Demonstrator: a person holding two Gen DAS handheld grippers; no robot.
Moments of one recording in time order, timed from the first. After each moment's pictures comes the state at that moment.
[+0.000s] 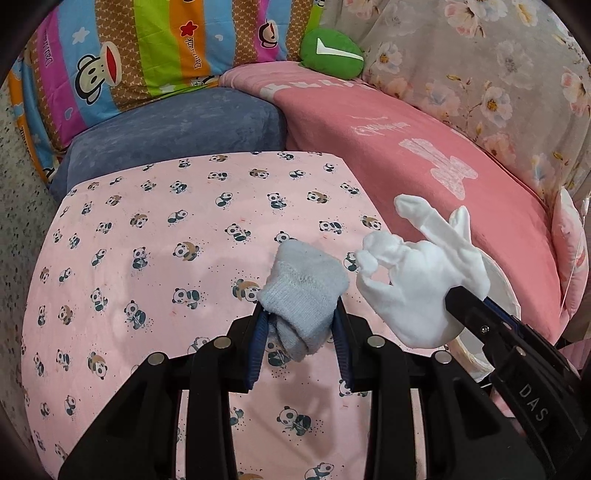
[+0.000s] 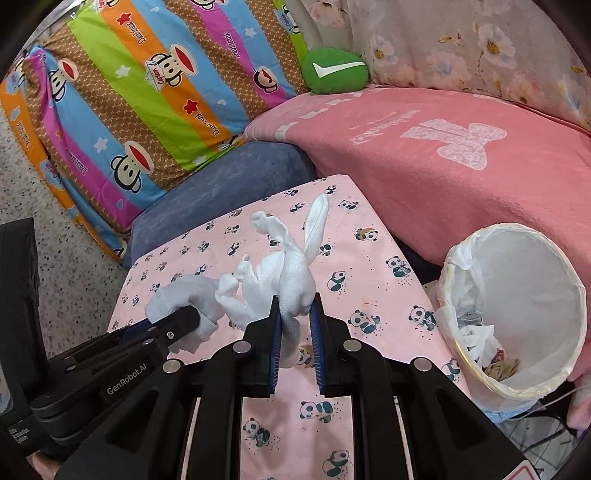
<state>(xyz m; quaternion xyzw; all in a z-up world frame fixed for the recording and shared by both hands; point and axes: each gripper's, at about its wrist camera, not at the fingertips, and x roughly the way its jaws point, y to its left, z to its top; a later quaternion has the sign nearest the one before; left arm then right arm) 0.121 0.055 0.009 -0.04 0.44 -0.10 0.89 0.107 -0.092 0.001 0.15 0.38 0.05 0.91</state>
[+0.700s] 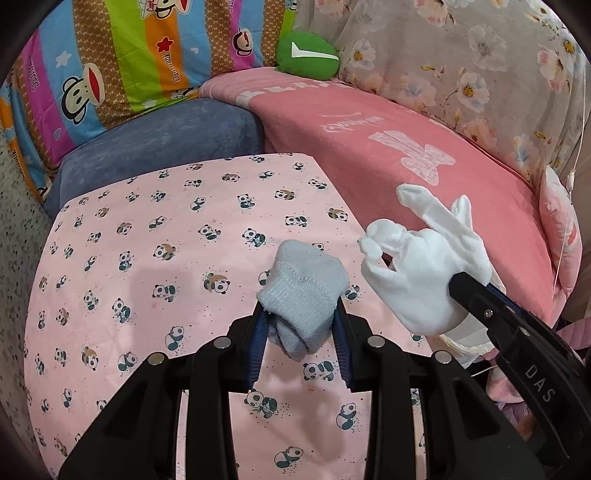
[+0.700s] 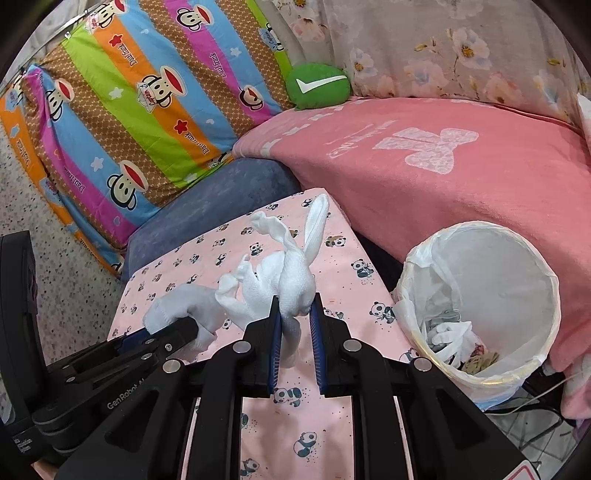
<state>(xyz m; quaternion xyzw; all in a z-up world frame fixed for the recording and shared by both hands) 0.096 0.018 0.018 -0.02 0.43 -0.12 0.90 0.072 -0.135 0.015 0.16 0.35 0.03 0.92</state>
